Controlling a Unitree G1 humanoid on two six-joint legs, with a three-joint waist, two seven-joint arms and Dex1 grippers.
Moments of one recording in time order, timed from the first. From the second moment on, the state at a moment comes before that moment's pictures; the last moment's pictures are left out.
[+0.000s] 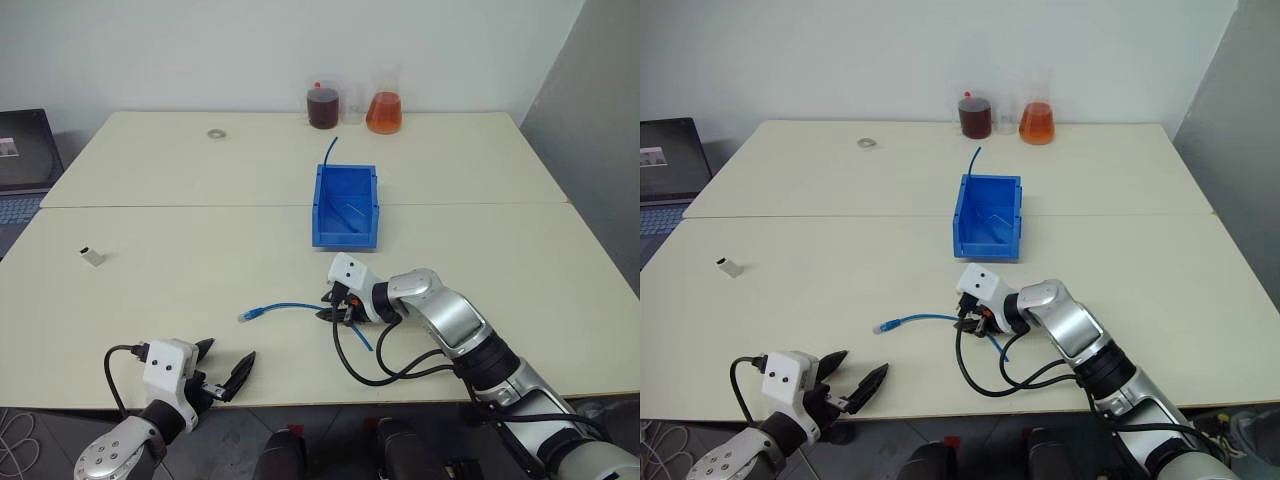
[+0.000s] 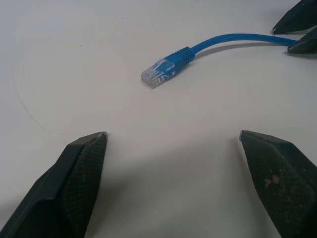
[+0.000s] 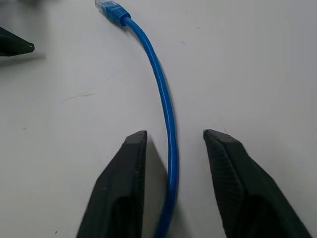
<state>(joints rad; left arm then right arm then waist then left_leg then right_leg) 0.51 0.39 0.27 -0.54 -0.38 0.40 -0.51 -0.64 -0.26 0.50 0.02 0.06 0.75 0.85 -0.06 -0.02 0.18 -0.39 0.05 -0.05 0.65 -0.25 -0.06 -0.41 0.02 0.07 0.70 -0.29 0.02</state>
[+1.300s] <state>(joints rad) 0.01 0.80 0.17 -0.21 -0.37 0.39 -0.85 -0.77 -0.53 0.14 -0.27 0.51 0.84 1.04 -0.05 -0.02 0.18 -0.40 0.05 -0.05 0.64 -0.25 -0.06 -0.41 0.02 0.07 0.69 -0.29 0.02</state>
